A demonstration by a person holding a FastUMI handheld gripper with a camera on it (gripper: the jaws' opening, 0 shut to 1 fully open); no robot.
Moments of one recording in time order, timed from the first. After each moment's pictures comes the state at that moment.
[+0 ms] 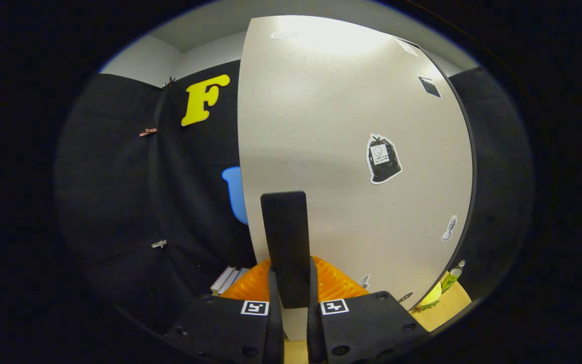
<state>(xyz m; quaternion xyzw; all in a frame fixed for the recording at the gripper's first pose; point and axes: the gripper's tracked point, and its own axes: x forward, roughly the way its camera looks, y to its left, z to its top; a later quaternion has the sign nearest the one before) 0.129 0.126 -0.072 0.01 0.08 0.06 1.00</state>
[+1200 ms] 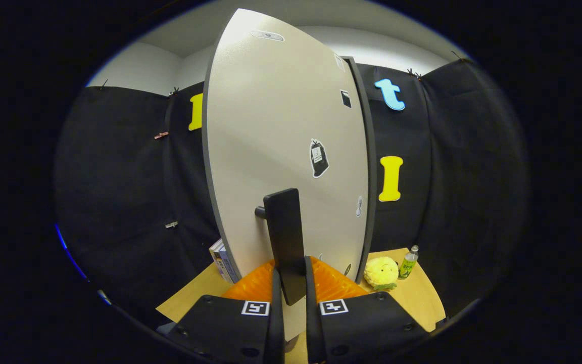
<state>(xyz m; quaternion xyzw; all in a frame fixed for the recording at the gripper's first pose) -0.026 -0.014 -0.038 0.02 0.11 0.06 0.99</state>
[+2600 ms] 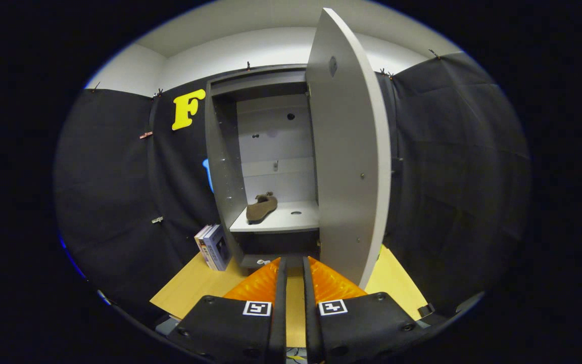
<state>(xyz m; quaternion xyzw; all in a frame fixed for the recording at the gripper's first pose) -0.102 -0.038 -0.057 0.02 0.14 0.01 0.99</state>
